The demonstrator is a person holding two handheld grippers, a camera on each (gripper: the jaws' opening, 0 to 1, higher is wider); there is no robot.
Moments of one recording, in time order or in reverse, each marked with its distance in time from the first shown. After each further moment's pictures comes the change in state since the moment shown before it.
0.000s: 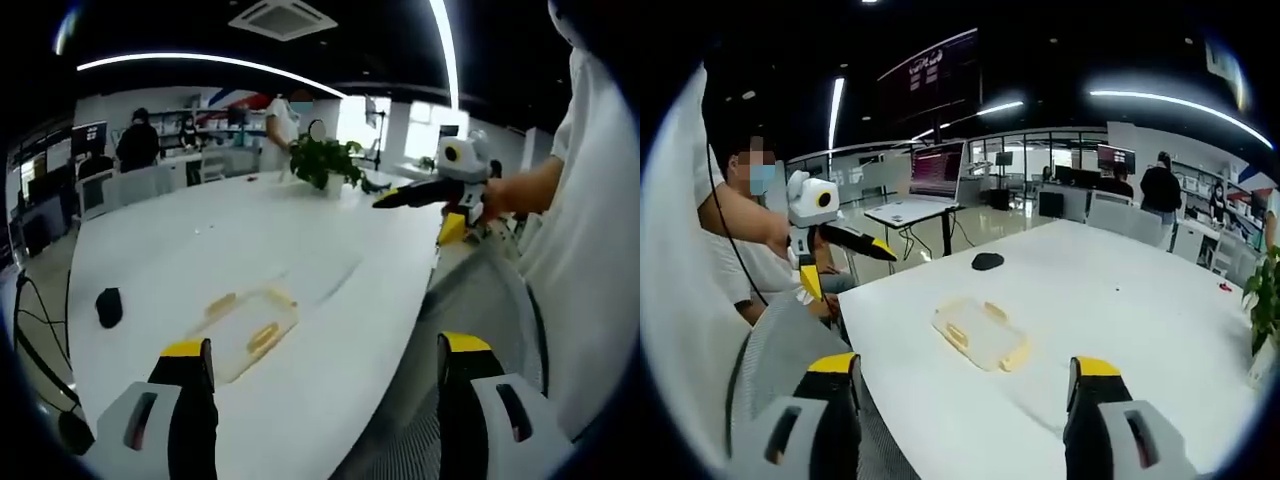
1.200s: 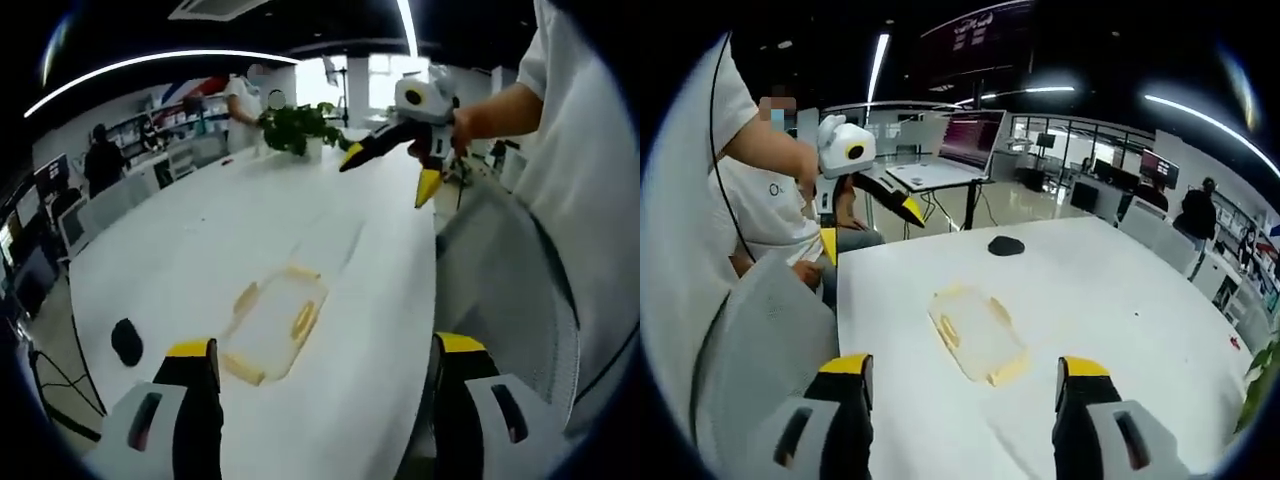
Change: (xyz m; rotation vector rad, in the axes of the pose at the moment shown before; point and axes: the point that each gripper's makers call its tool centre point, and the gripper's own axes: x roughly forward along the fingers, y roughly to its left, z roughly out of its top) left arm 0.008 0.052 -0.010 0.221 0.174 -0.076; right arm 0.053 -0.015 0.007 -0.191 0.150 0.095
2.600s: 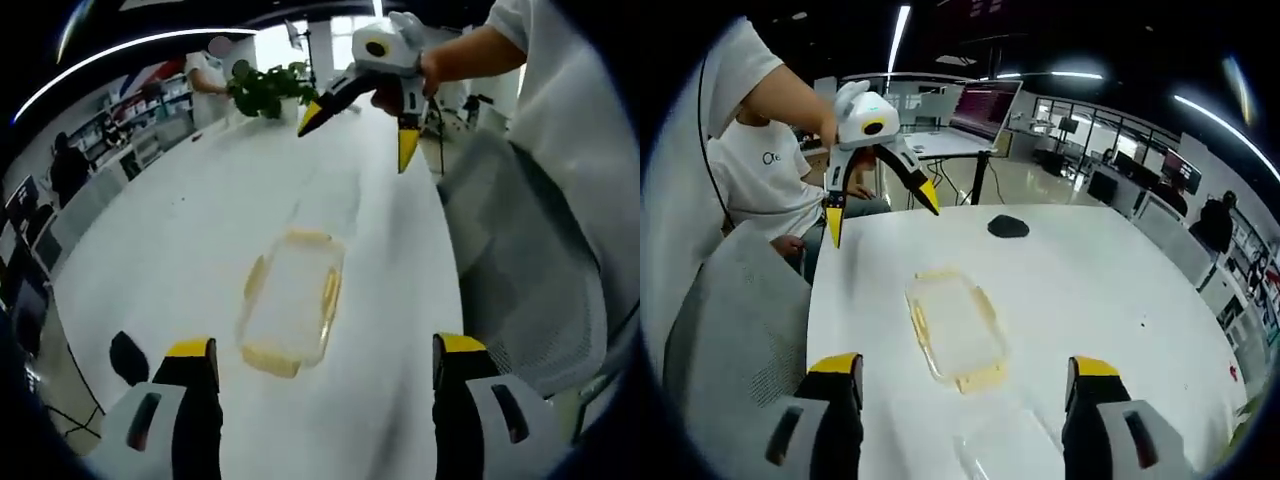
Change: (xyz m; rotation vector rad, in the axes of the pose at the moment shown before) left arm 0.027 0.044 -0.027 0.120 0.170 -0.104; right arm 0.047 -0.036 -0.006 -0.088 0.120 0.050
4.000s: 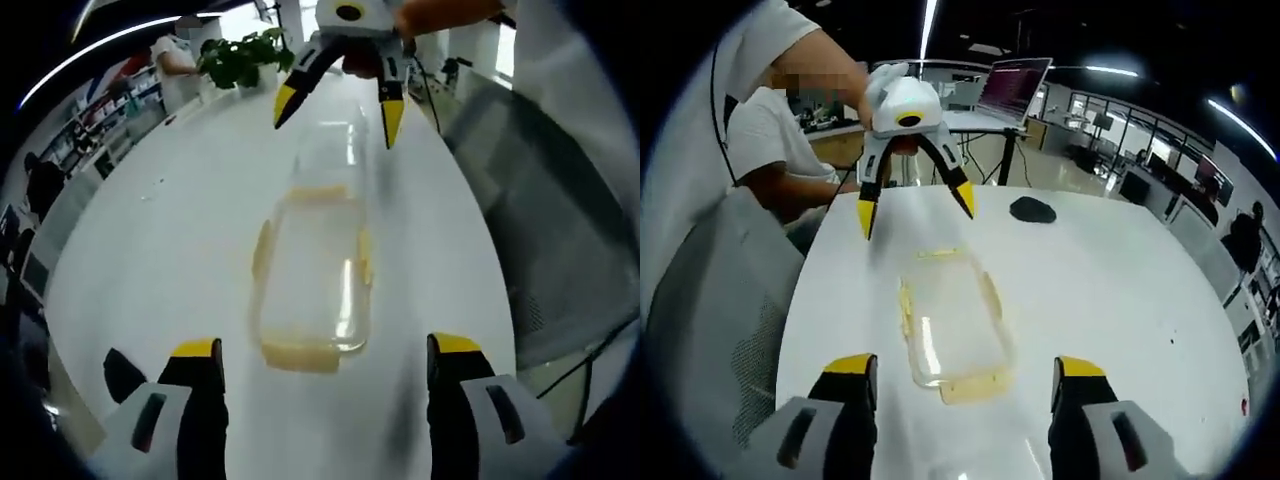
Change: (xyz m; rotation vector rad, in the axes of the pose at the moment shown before) left arm 0.047 0.036 -0.029 0.121 0.128 -0.068; right arm 0.054 -0.016 -0.022 -0.098 0.054 0.132
